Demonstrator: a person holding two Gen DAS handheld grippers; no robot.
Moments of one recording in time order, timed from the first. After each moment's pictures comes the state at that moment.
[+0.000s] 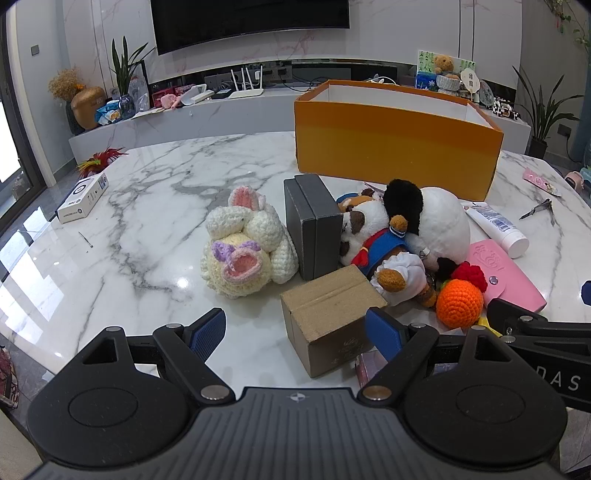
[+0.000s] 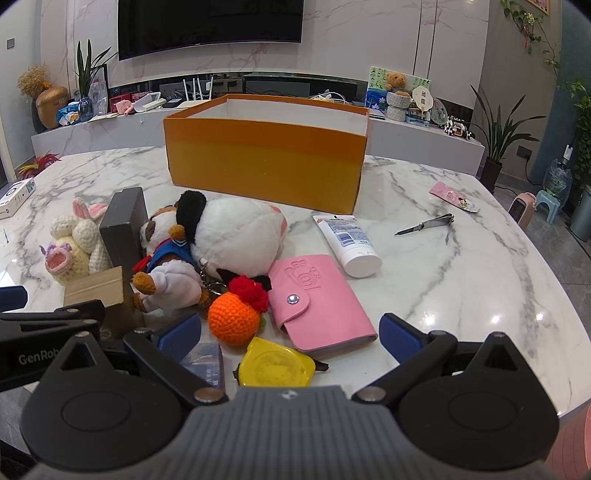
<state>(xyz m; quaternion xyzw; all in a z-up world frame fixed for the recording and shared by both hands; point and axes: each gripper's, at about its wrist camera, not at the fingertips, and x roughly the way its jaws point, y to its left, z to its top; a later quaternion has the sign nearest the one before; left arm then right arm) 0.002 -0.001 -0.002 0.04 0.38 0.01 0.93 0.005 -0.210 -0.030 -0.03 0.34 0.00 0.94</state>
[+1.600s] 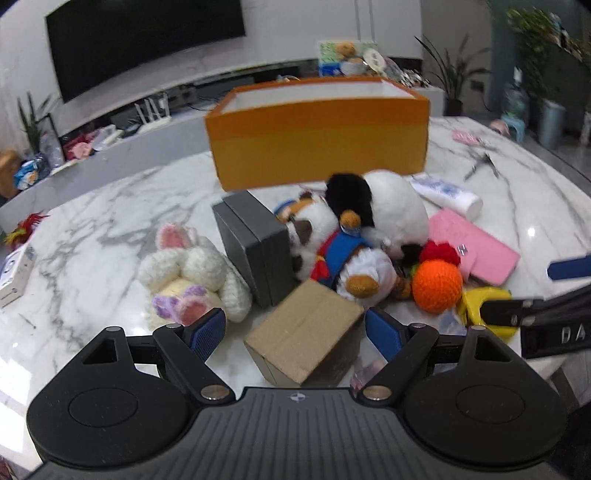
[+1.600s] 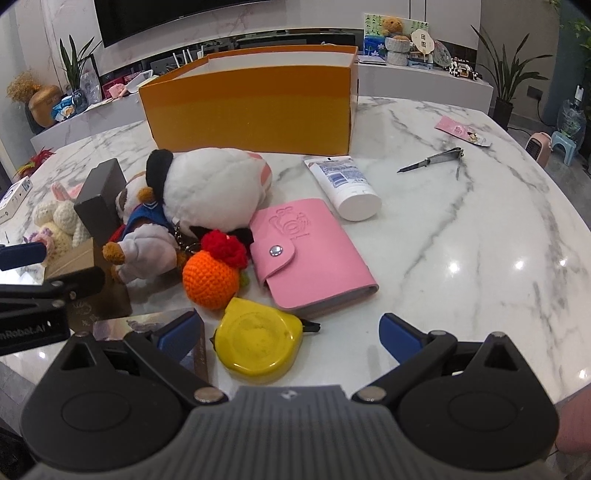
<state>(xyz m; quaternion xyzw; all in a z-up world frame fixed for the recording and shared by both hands) 0.031 0.000 -0.021 0.13 0.36 -0.15 0.91 0.022 -0.243 -0.057 0.04 0.41 0.02 0.91</state>
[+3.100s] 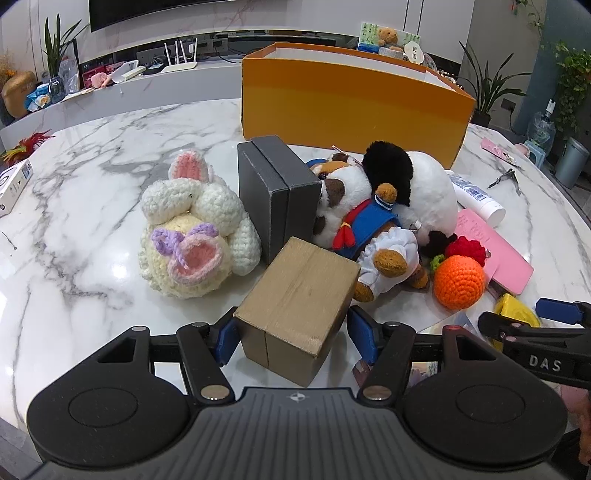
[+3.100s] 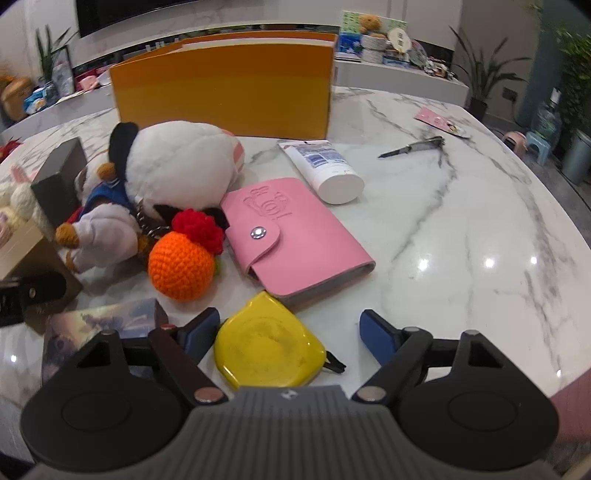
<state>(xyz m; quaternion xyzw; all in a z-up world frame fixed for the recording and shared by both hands) 0.043 0.021 -0.038 0.03 0.42 -0.11 0.90 0.026 -0.236 -0.083 0.01 0.41 -0.03 0.91</state>
